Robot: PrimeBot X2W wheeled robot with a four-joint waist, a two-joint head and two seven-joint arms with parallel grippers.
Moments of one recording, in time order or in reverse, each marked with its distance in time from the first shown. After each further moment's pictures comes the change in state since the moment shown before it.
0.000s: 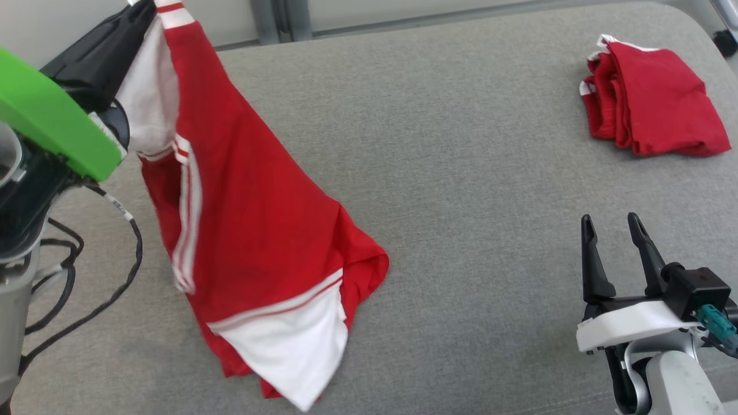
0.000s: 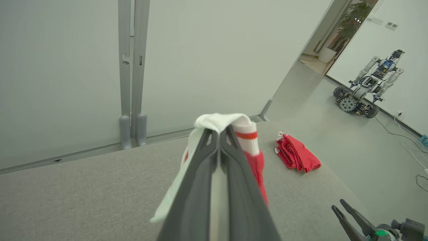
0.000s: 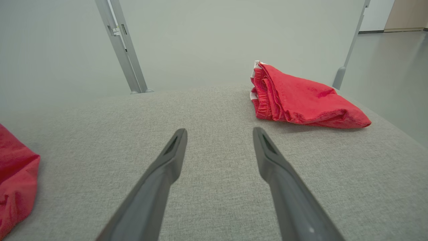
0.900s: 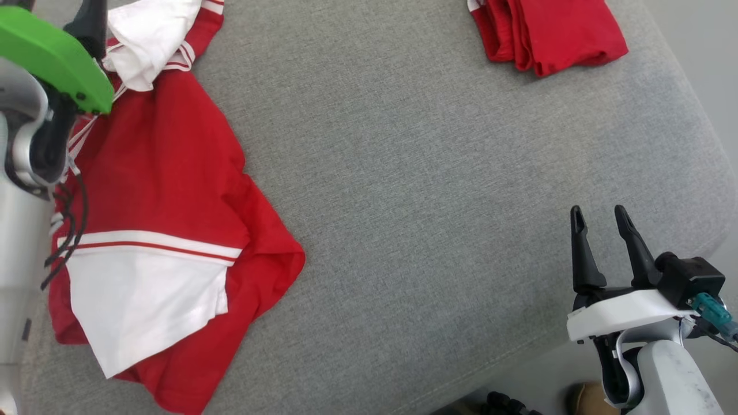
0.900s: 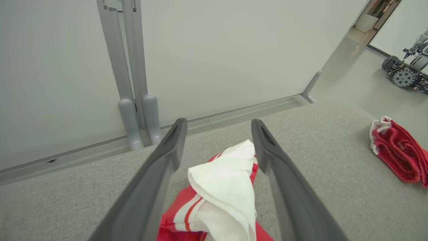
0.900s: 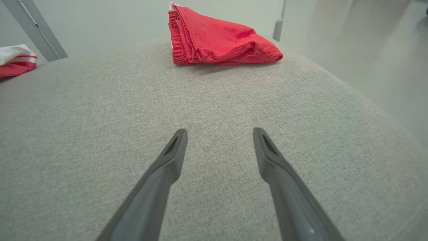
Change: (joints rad) left arm -0.255 -0.071 -0.148 0.728 0.337 -0.148 -0.455; right arm -0.046 0.001 0.040 0.044 0.102 0.000 0.000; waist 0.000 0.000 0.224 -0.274
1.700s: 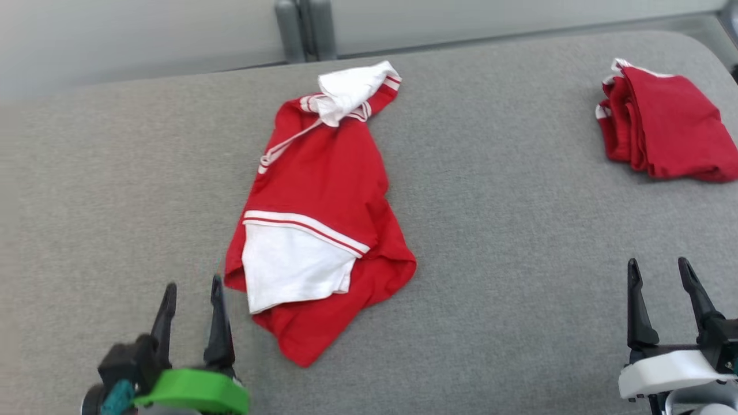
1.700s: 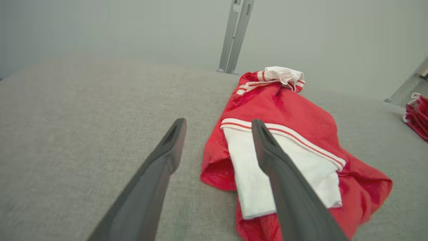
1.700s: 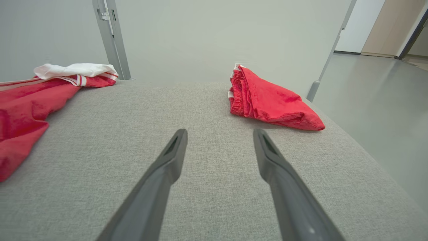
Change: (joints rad) left arm 0.935 -0.253 0.118 -0.361 0.219 0.190 -0.410; right arm 0.203 0.001 -0.157 -0.141 -0.228 0.000 0.000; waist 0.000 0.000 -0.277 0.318
